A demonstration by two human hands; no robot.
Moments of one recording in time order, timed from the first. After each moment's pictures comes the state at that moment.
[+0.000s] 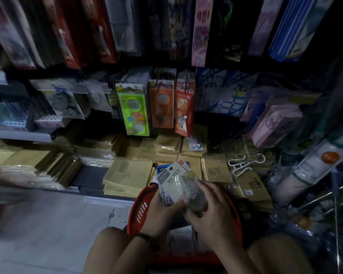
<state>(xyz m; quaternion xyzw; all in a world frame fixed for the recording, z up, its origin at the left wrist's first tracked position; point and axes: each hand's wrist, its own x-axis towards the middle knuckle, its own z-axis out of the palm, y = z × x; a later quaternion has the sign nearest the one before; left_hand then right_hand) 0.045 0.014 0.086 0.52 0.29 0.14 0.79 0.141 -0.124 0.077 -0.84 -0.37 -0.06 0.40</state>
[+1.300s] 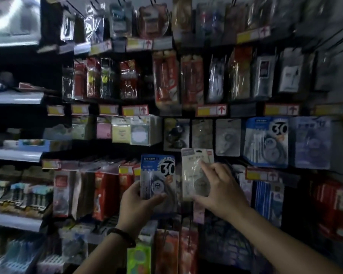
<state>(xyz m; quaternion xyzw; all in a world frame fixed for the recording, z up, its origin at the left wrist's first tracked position) 0.109 0.150 0.490 0.67 0.15 0.46 0.56 0.301 -0.015 0.524 -0.75 -0.52 -0.34 0.25</state>
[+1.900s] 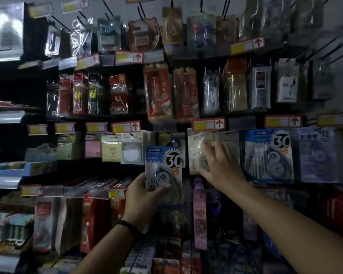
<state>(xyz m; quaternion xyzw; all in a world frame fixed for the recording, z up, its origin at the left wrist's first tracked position) 0.173 0.189 0.553 0.68 0.11 0.47 0.55 0.373 0.040 0.616 -0.75 -0.41 -0.49 0.16</state>
